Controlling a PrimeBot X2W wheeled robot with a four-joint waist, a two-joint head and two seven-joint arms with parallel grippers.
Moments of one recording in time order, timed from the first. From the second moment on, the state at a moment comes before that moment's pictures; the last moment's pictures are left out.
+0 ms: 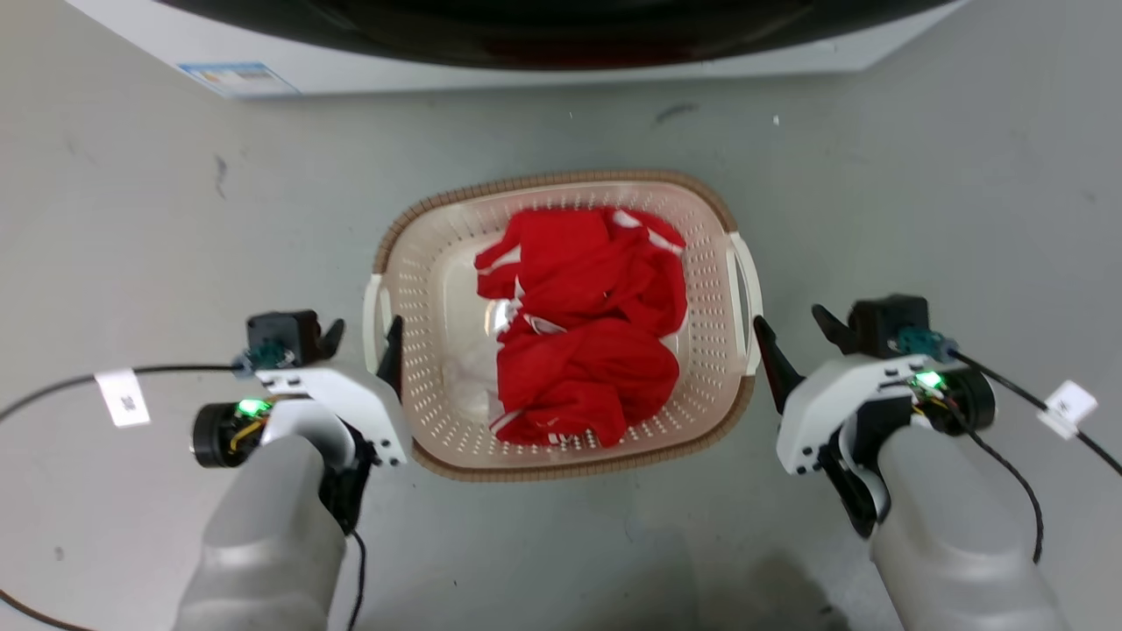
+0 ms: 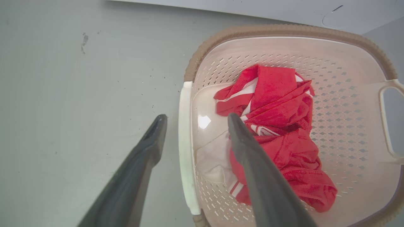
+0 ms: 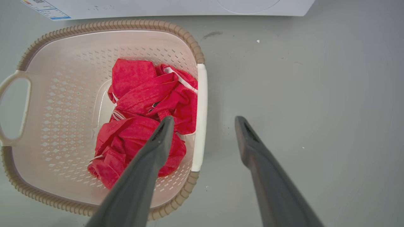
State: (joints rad) left arm -0.66 0.11 -0.11 1.00 -0.30 -0.13 -0.20; right arm -0.57 -0.05 0.16 0.81 0.17 0.13 -0.11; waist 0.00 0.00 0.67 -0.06
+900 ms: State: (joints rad) left arm -0.91 0.18 -0.30 1.20 -0.48 -0.13 -0.05; right arm -0.91 -0.05 0.51 1.13 0.49 0.13 -0.06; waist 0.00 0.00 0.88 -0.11
